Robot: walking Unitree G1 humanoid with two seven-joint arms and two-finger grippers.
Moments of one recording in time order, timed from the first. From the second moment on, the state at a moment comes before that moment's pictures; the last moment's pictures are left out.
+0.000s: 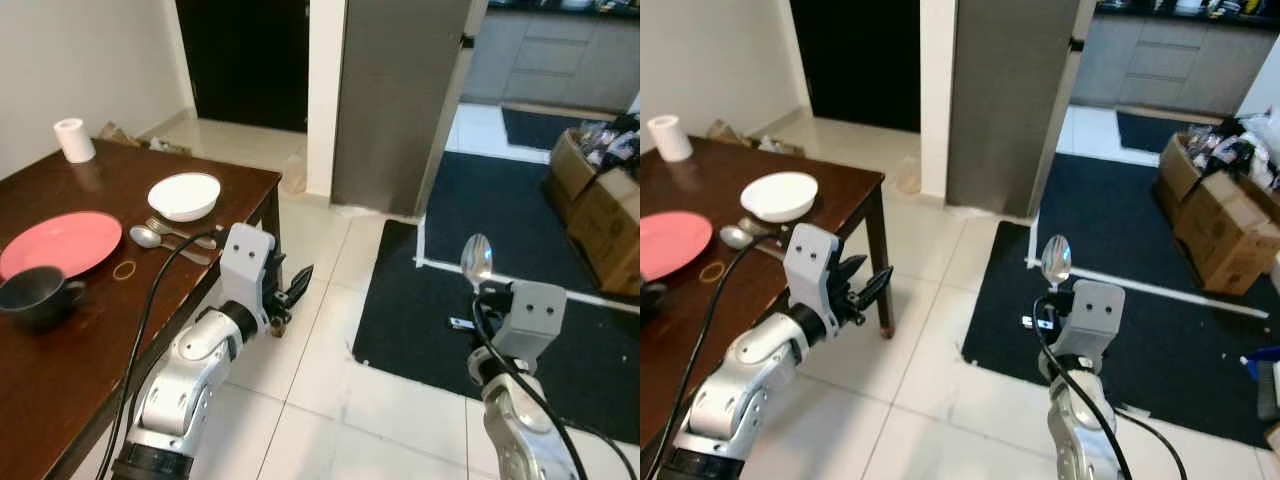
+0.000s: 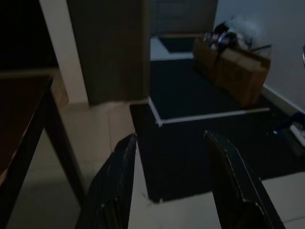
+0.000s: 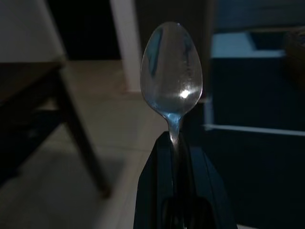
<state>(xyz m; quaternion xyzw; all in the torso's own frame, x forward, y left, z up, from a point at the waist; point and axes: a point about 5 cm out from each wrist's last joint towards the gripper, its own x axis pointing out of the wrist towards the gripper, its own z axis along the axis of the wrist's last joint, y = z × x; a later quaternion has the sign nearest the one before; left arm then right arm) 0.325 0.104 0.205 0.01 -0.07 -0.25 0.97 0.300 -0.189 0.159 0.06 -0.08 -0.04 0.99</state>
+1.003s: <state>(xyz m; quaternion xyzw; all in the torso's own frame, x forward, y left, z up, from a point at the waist) 0.320 0.122 0.170 0.07 -0.01 -0.11 0.99 0.283 -0.130 0.167 0.12 -0.09 0.19 0.97</state>
